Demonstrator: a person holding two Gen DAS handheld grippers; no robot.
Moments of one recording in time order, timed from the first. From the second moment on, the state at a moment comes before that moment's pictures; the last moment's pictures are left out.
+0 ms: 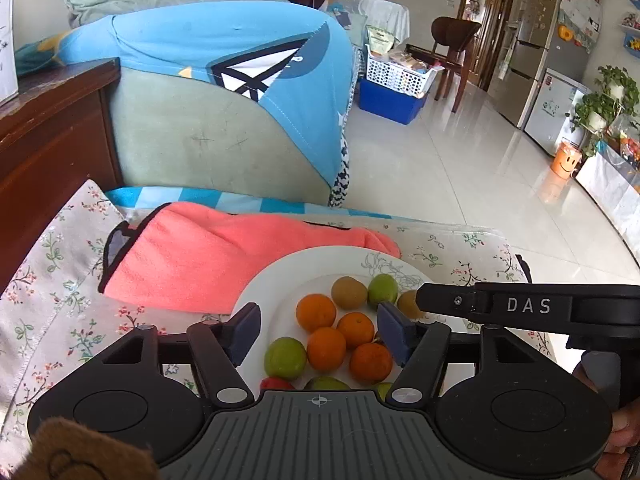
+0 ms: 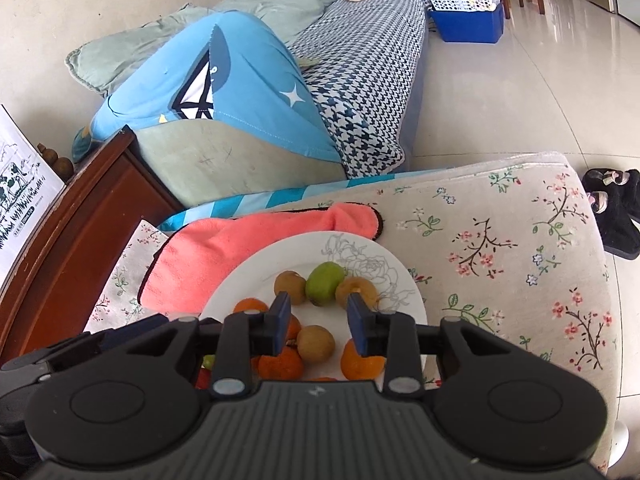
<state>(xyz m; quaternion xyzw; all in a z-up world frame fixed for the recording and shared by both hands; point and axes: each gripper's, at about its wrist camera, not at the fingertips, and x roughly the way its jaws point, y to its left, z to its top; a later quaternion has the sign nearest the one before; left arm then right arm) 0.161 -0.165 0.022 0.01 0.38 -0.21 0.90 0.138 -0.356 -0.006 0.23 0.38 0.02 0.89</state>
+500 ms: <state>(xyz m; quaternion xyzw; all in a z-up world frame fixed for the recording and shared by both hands) 0.146 -0.158 0.032 0.02 0.40 -0.19 0.90 0.117 -0.345 0.019 0.21 0.37 0.00 0.90</state>
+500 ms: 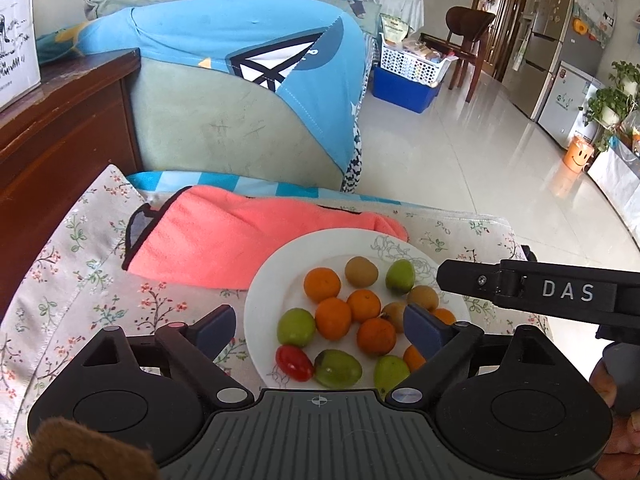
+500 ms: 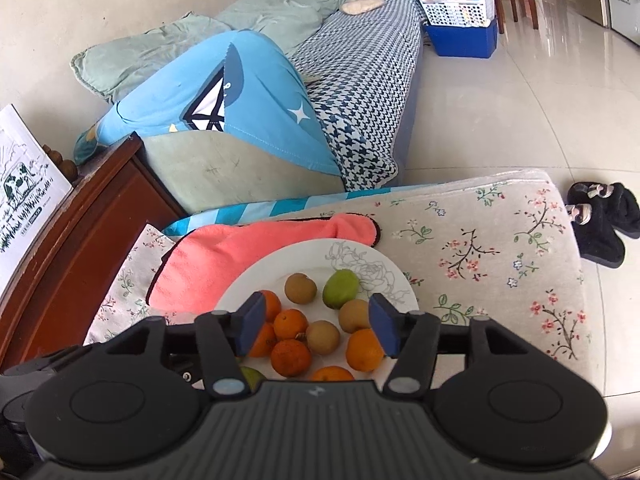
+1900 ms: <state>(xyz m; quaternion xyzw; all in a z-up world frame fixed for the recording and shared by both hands) 0.143 -0.149 0.022 0.08 0.47 -0.10 0.87 0.094 -0.314 0.013 0.09 0.46 -0.09 0.88</state>
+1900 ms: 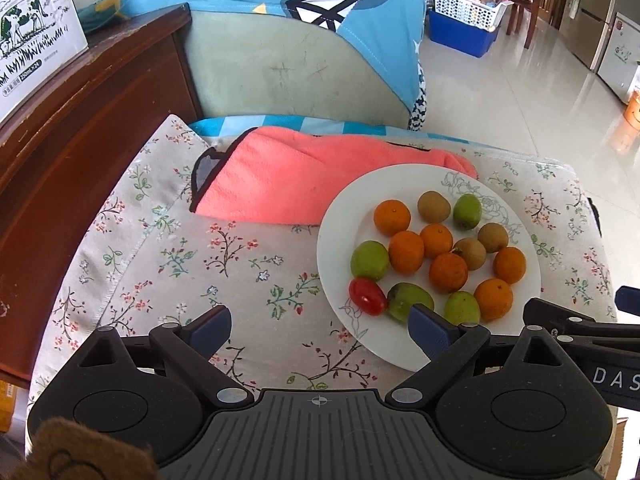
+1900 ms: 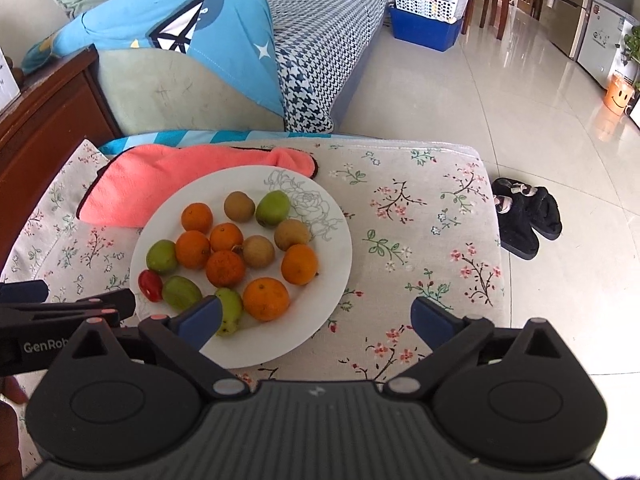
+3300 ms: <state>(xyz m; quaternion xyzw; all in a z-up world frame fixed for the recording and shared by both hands) 0.147 -0.156 0.015 0.13 0.47 -0.05 0.87 0.104 -0.305 0.000 0.06 0.47 -0.11 0.87</state>
